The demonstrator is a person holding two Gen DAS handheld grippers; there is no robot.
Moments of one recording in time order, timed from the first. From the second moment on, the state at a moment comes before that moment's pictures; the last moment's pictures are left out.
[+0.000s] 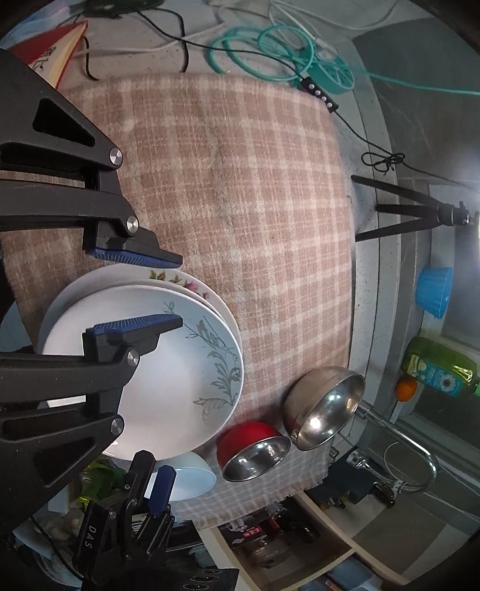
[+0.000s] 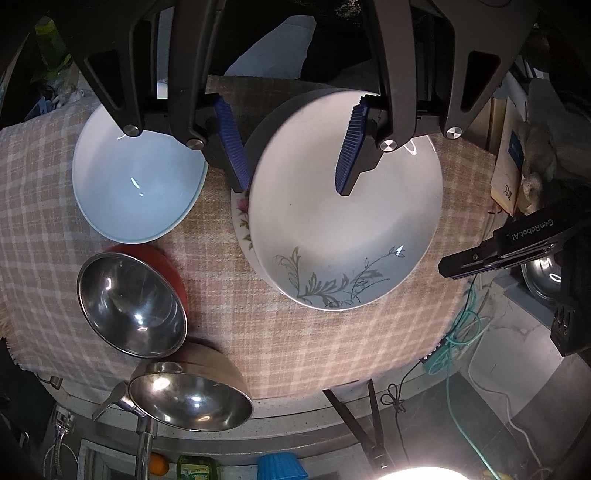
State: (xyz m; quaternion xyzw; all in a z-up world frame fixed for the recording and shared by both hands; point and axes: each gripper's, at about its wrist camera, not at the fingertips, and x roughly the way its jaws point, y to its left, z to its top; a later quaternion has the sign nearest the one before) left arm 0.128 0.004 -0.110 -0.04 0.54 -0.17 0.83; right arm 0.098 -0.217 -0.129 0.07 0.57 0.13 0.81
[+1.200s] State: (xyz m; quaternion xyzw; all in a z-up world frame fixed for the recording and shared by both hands) left arm 0.162 -0.069 -0.081 -0.09 0.51 -0.21 0.83; right arm 0.143 -0.396 -0.064 0.16 0.50 0.09 0.85
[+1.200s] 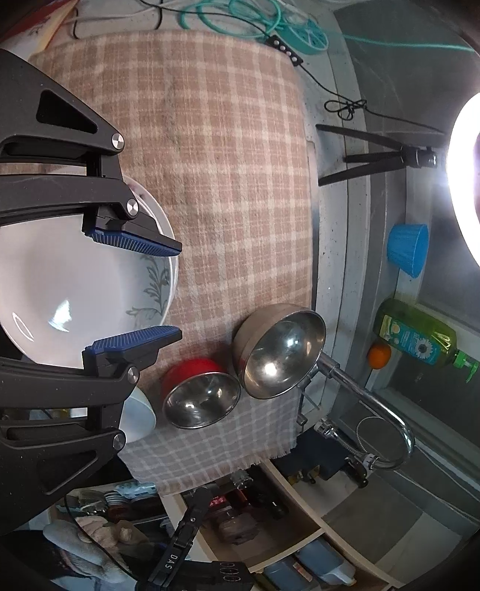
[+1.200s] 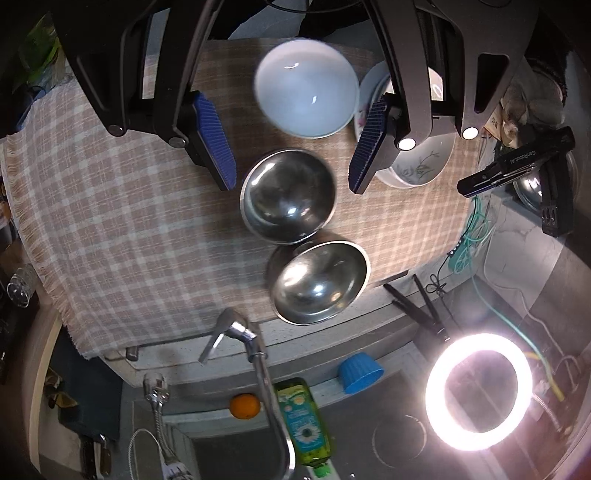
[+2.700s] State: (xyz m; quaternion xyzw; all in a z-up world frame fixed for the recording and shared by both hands) left arm 0.303 -0.141 -0.151 -0.17 0.58 -0.21 0.77; right arm 0.302 -0.412 -0.179 0.30 0.58 0.15 0.74
